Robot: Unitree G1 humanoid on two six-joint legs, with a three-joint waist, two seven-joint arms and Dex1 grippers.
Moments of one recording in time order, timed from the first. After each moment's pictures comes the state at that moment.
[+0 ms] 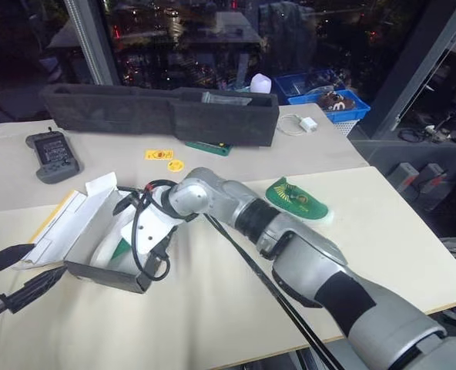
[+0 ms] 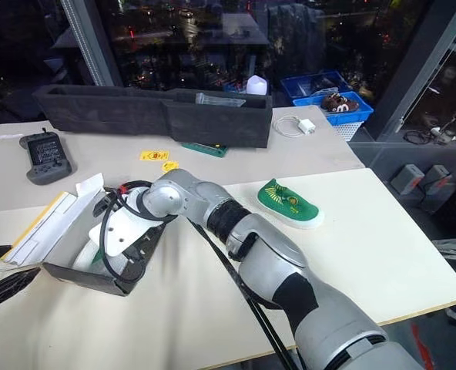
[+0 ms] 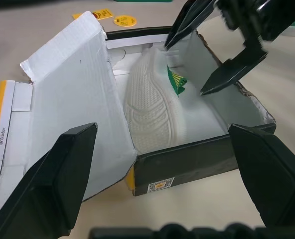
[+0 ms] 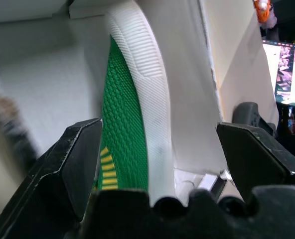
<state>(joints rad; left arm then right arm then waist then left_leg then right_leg) 0.53 0.79 1.03 -0.44 -0.76 0.62 -1.03 -1.39 0.14 0.72 1.06 -0.47 -0.61 0.75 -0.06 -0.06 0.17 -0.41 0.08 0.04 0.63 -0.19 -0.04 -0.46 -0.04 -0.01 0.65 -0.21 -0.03</state>
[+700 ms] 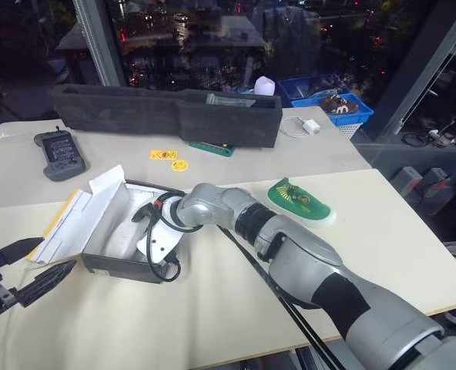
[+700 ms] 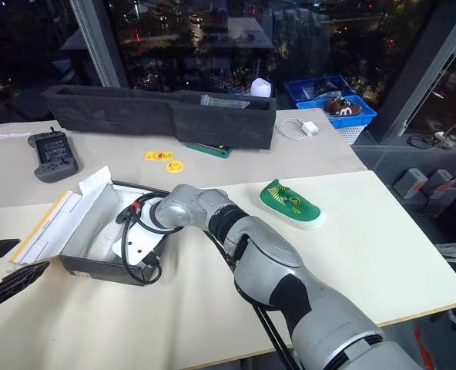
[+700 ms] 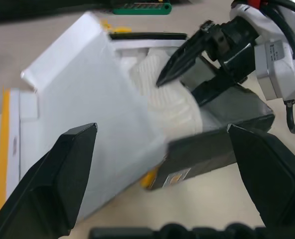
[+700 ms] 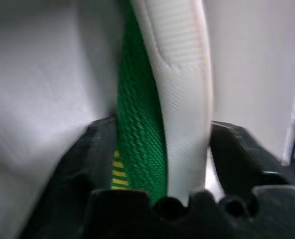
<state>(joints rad) 0.51 0.79 1.00 -0.49 -0.80 0.64 -0.97 -1.39 0.15 0.81 1.18 -0.64 -0.65 0.52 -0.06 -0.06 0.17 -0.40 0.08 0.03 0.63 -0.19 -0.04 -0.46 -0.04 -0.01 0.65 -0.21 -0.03</state>
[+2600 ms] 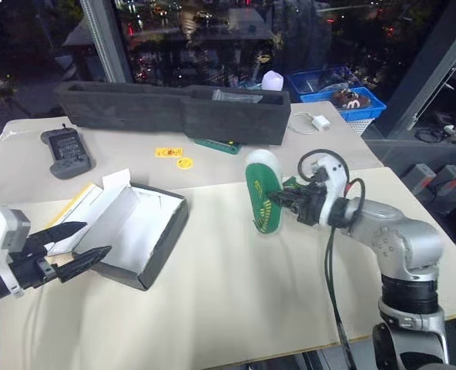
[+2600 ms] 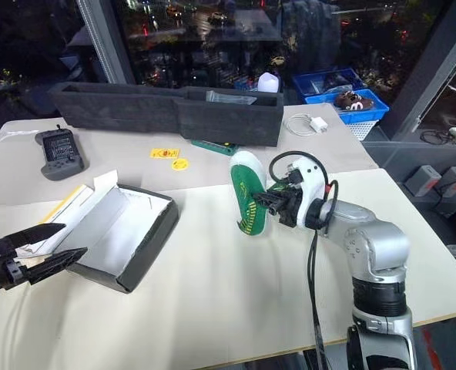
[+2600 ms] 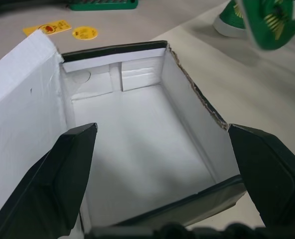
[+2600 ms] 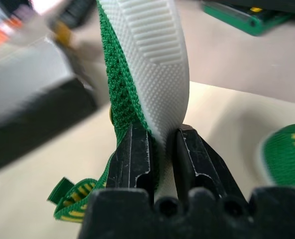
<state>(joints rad) 0.29 0.90 0.74 -0.40 -0.77 0.64 -0.99 -0.52 -0.38 -0.32 -0.37 0.67 1.25 0.61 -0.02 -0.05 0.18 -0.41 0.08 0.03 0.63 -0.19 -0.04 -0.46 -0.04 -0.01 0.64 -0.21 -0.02</state>
